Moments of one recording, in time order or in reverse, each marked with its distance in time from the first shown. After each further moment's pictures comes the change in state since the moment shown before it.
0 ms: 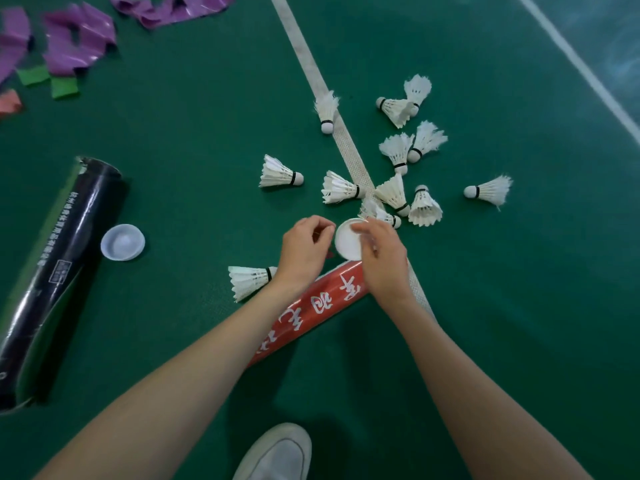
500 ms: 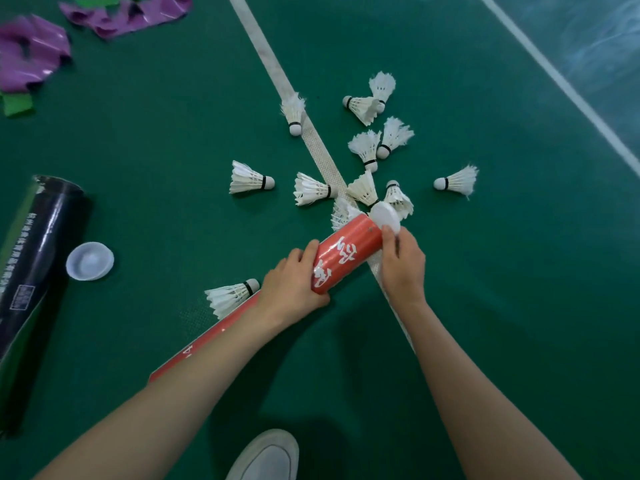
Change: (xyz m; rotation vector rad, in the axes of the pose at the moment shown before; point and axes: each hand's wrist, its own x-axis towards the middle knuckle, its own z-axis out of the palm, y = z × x) left_hand -0.029 -0.010 0.015 0.675 -0.367 0.112; right_hand -0.007 0.034 -0.039 0.163 0.224 0.232
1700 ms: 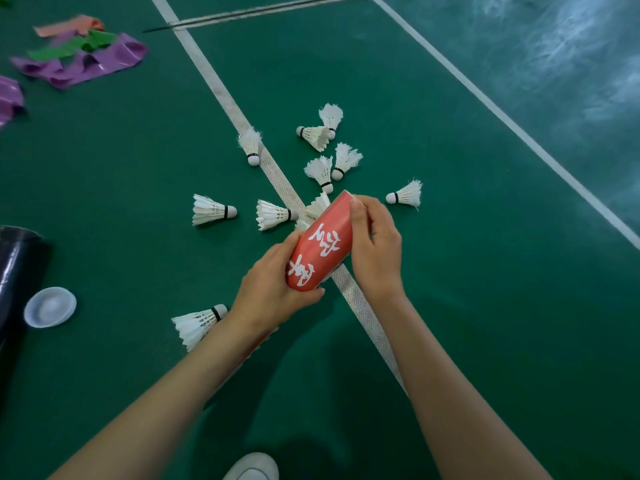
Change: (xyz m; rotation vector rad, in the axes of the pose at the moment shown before) left_hand -0.011 0.041 -0.034 -0.368 0.224 0.217; right_hand -0.006 -0.072 -0.039 0.137 0.136 -0.237
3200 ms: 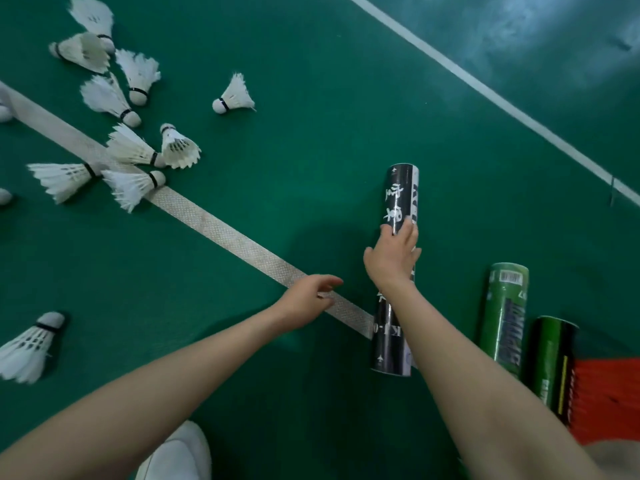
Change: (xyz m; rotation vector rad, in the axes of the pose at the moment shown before) left_hand -0.067 0.049 0.243 -0.052 -0.960 0.048; right_hand -0.121 0.186 -0.204 -1.001 0.016 0.859
